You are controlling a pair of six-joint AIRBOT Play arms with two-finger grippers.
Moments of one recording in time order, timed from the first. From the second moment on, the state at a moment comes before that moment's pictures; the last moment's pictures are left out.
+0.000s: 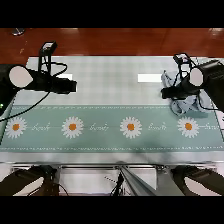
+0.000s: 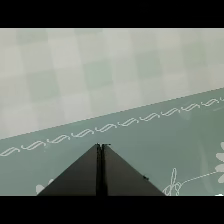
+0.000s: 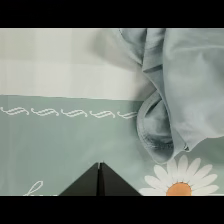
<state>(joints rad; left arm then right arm) -0.28 -1.12 1.10 1.36 -1.01 -1.61 0.24 -1.20 1.14 -1.76 1.25 1.81</state>
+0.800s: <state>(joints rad) -0.28 -1.12 1.10 1.36 -1.01 -1.61 0.24 -1.20 1.14 -1.77 1.22 1.81</state>
